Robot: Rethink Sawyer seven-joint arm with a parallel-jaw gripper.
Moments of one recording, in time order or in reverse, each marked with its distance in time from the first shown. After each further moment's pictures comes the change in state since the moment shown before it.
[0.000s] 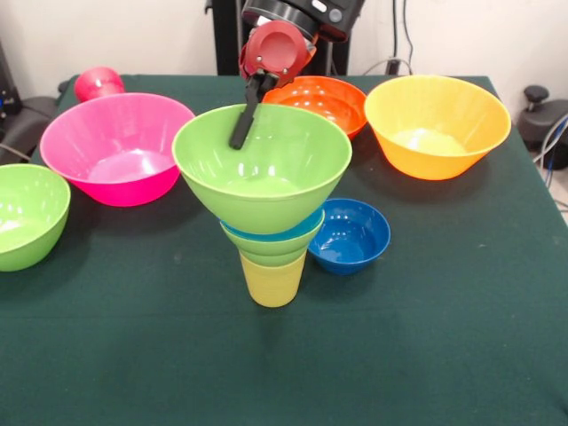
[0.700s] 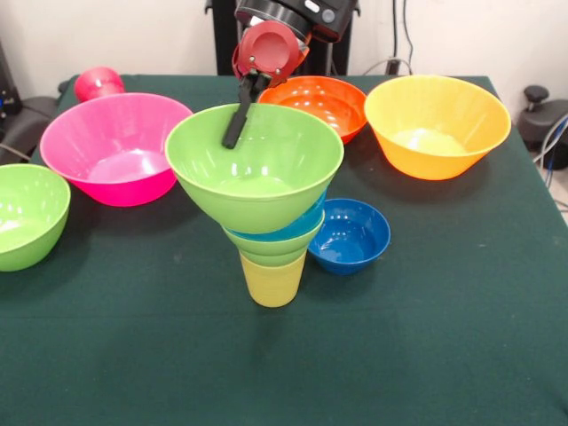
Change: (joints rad) arm -0.013 0.000 0.000 0.000 -0.017 0.000 0.000
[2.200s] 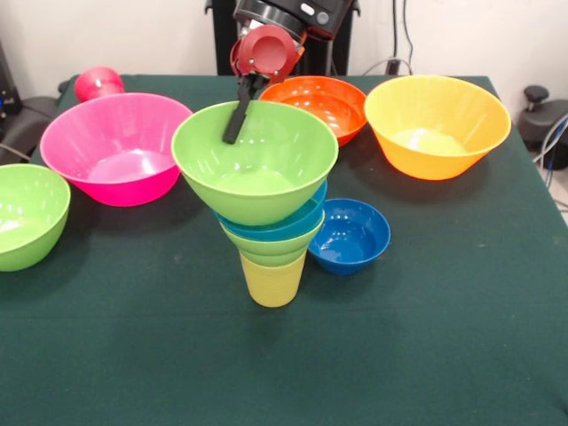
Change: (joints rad) arm -0.013 0.000 0.000 0.038 -0.057 0.000 0.000
